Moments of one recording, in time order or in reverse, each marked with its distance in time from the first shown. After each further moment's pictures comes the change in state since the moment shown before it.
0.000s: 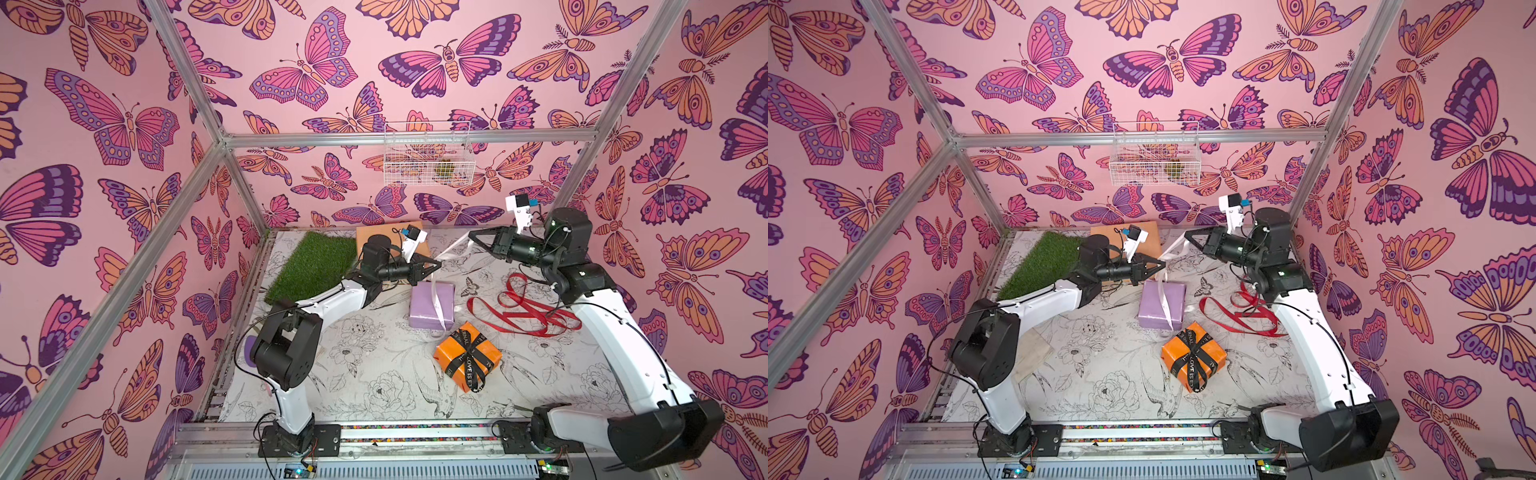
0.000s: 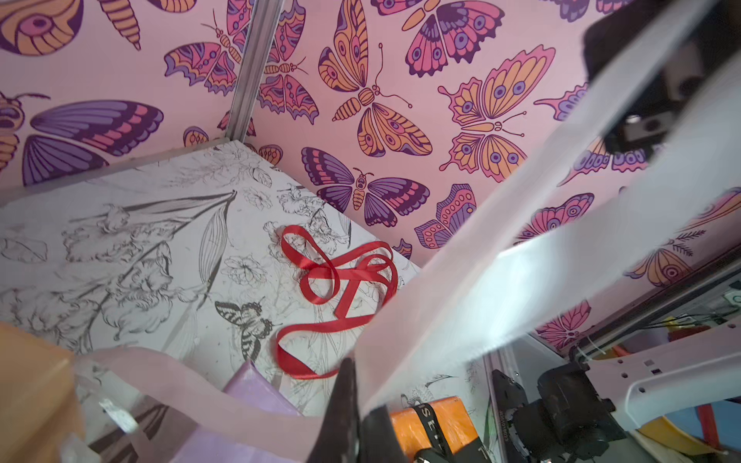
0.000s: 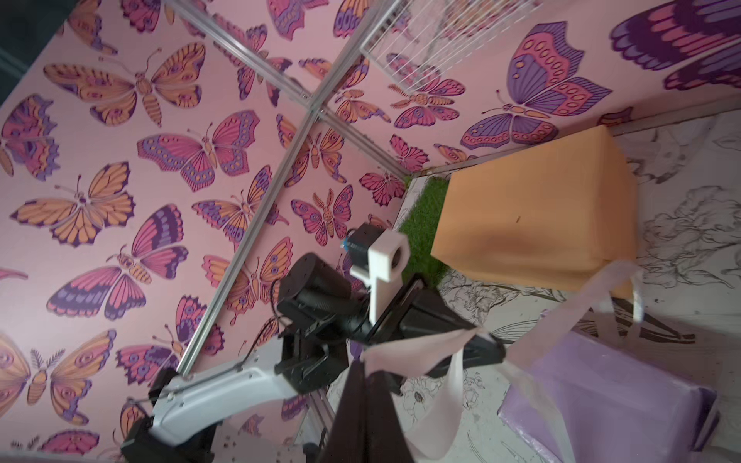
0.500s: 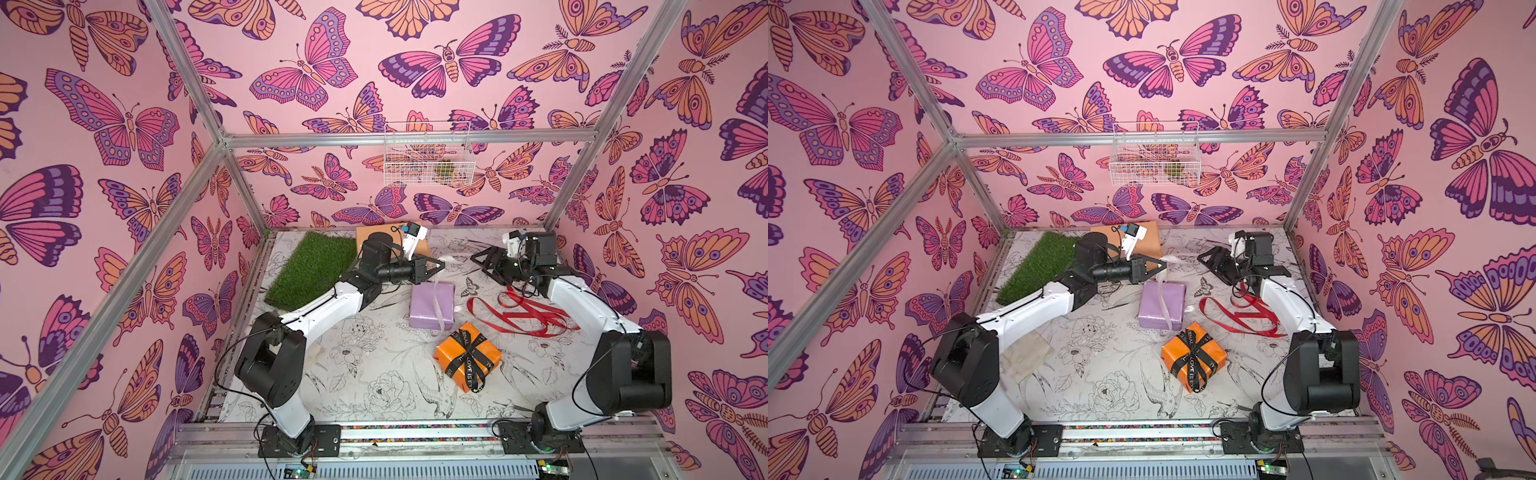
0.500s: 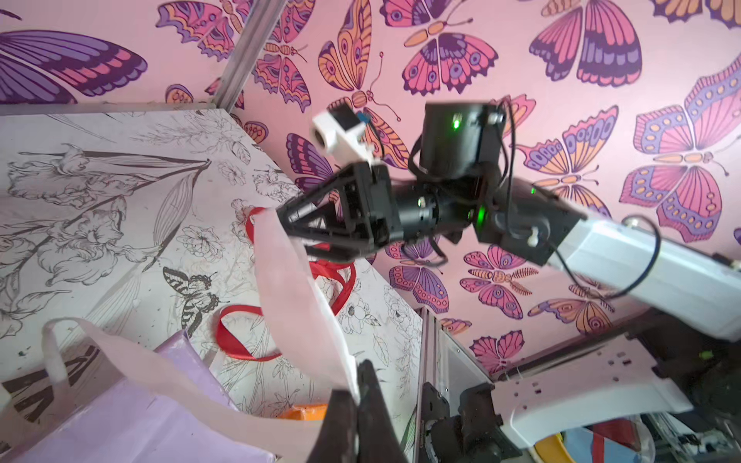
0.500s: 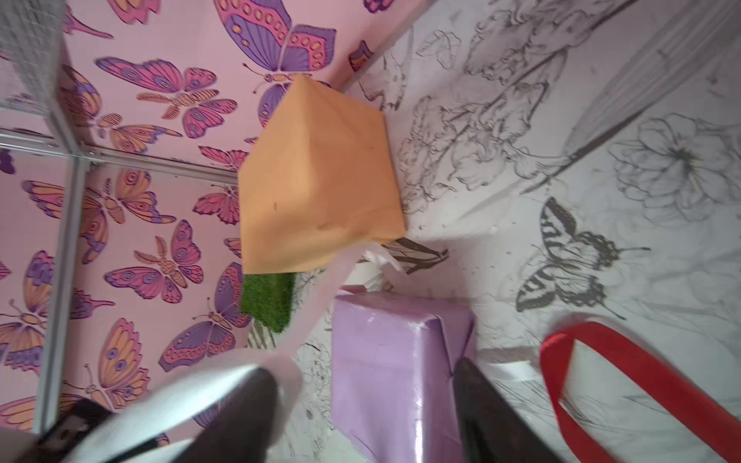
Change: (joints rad) left arm -0.028 -0.101 0.093 -0.209 -0.055 -0.204; right arm -0.105 0.234 -0.196 -0.060 0.161 -0.126
